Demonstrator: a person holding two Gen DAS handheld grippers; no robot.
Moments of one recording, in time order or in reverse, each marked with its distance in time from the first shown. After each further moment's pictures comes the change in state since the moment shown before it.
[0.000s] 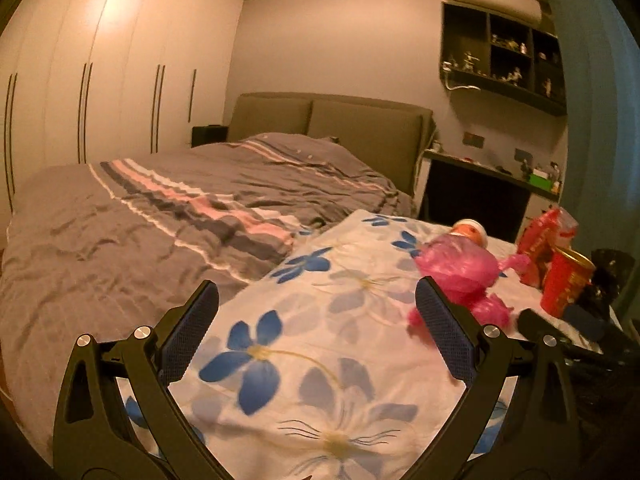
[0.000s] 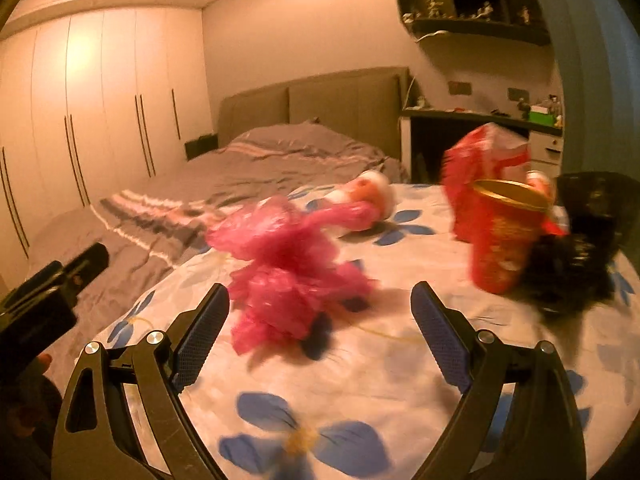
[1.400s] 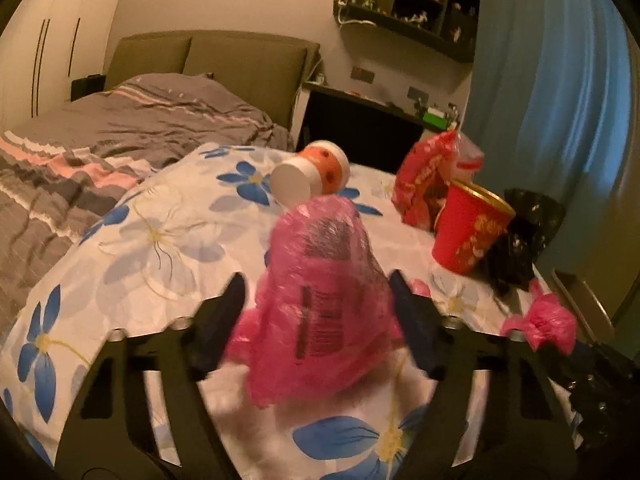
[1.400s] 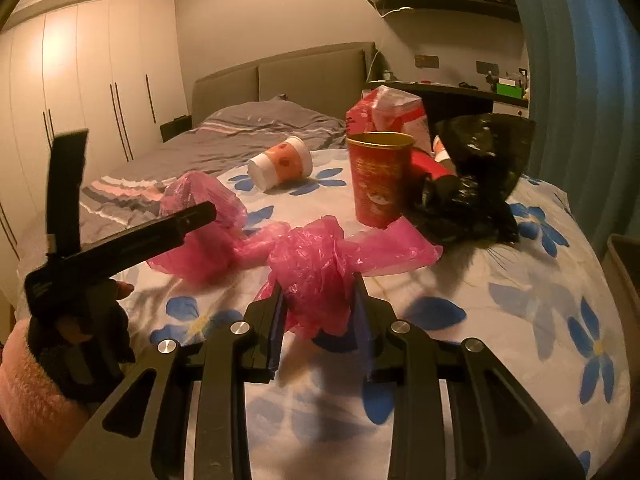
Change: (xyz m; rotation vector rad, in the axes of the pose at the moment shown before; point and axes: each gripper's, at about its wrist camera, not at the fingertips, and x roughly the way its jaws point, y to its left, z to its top) left arm 0.065 -0.111 -0.027 0.087 0.255 -0.446; right arm -0.076 -0.083 -0.034 0.044 0.083 -0.070
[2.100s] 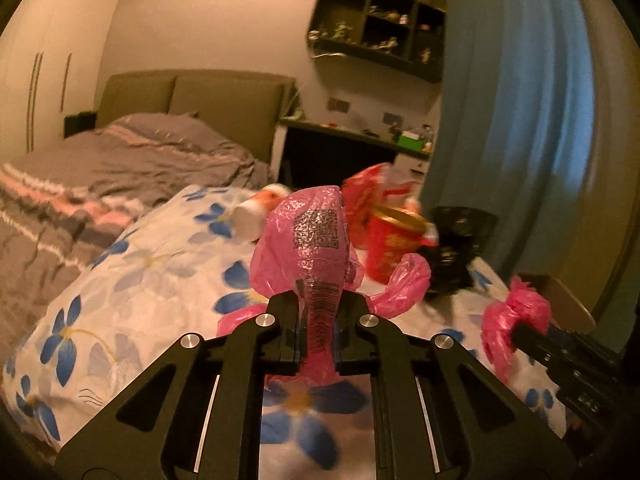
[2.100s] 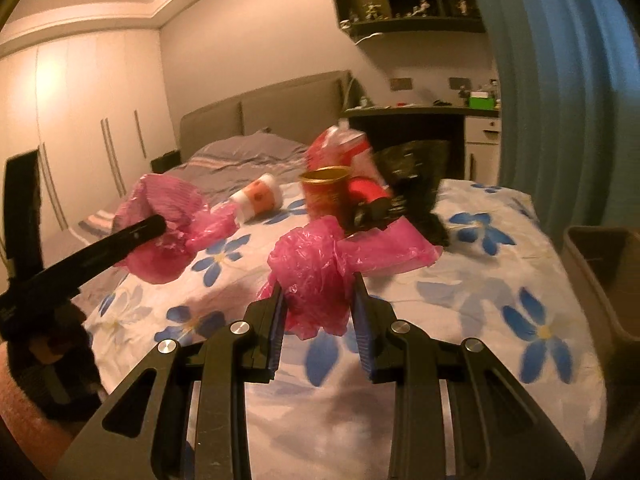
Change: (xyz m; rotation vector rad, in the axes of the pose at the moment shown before) left arm -0.078 -0.065 -0.002 0.078 -0.131 -0.039; right arm -0.068 -0.041 -0.010 0.073 -0.120 -0.040
